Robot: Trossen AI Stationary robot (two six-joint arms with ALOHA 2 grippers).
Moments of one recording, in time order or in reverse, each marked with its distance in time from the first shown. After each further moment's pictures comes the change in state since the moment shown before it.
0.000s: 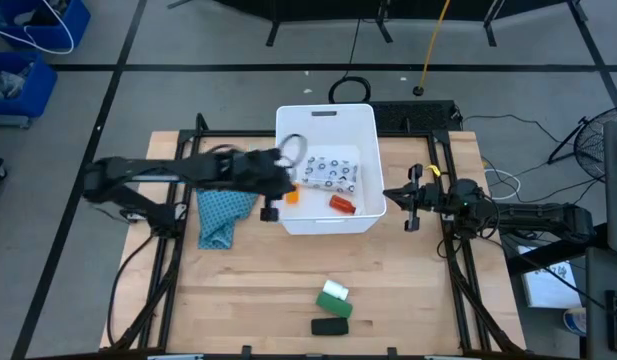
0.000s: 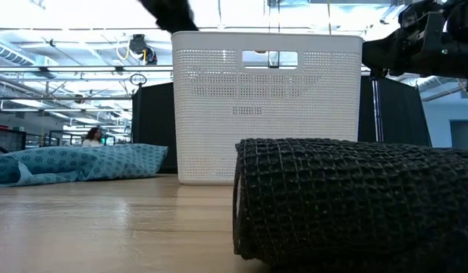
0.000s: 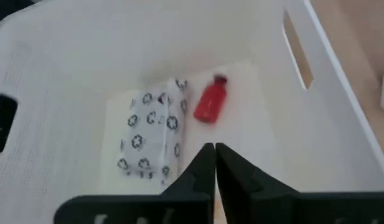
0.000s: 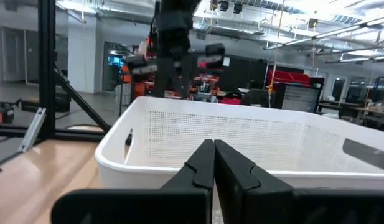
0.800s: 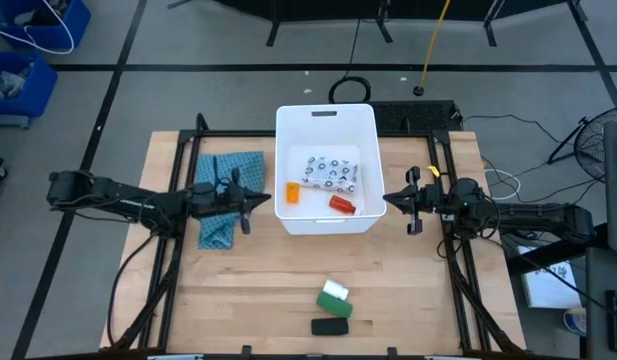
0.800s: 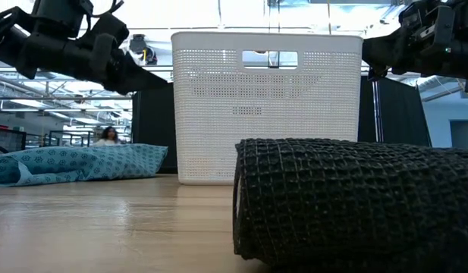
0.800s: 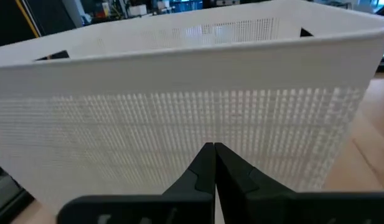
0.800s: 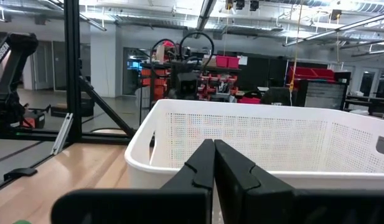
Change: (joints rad) left arm -0.035 -0.370 -1.010 1.196 -0.088 -0.199; right arm 0.001 -0.002 0.000 -0.009 -0.071 0.057
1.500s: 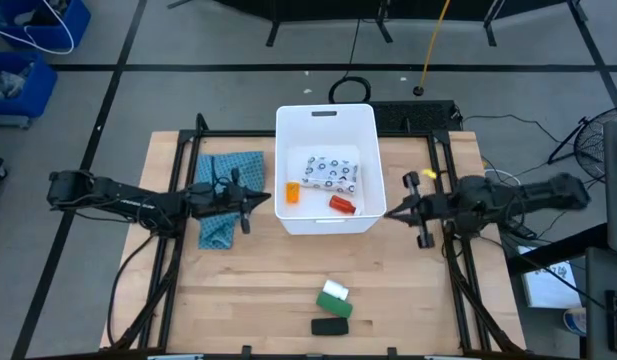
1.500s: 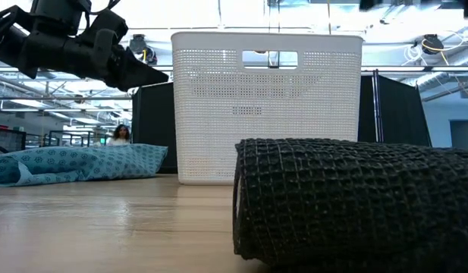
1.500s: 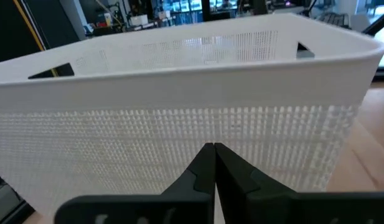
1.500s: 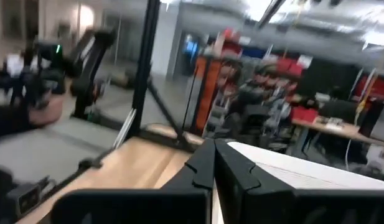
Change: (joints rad) left arm 0.000 0.002 0.000 0.042 0.001 0.012; right arm 0.366 0.133 0.444 -0.403 0.103 -0.161
